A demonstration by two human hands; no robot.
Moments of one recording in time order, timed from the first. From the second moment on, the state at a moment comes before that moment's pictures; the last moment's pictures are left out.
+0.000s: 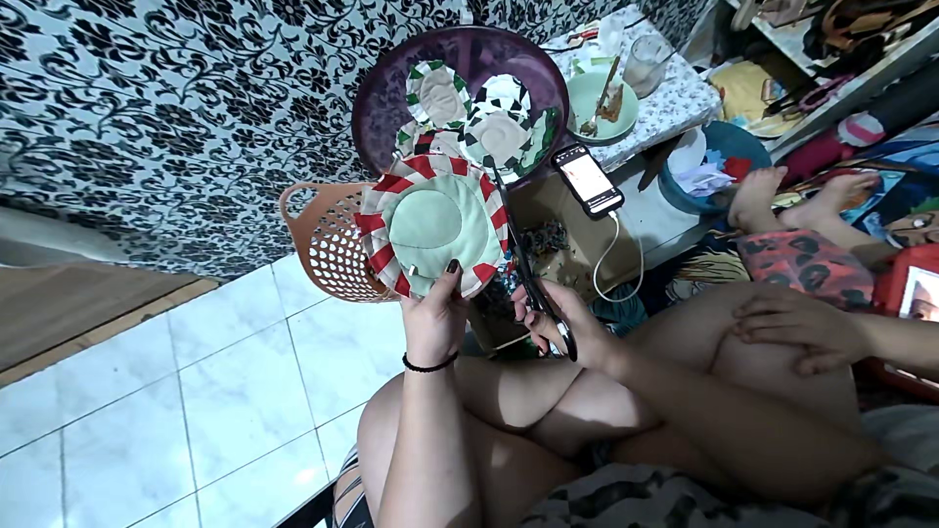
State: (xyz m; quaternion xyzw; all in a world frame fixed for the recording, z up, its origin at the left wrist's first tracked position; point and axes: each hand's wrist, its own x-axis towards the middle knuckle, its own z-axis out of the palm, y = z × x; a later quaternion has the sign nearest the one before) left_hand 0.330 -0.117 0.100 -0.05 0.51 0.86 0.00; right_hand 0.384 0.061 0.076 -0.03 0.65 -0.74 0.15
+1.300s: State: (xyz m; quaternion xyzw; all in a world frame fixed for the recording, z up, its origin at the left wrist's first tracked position) left_hand 0.324 -0.114 0.090 0.08 0.28 0.96 0.01; right_hand 0.395 0.049 0.077 0.01 0.68 -0.72 0.15
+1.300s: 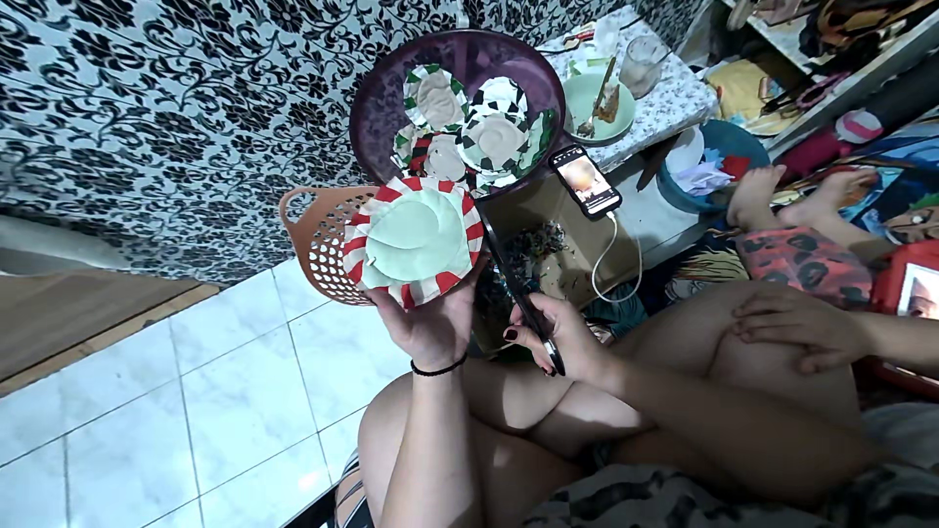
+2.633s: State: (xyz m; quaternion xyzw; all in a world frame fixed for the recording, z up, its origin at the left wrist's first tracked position) left_hand 0.330 -0.112 0.077 0.04 0.47 0.88 -0.07; right_hand 0.395 0.048 0.072 -0.07 0.72 -0.65 0.23
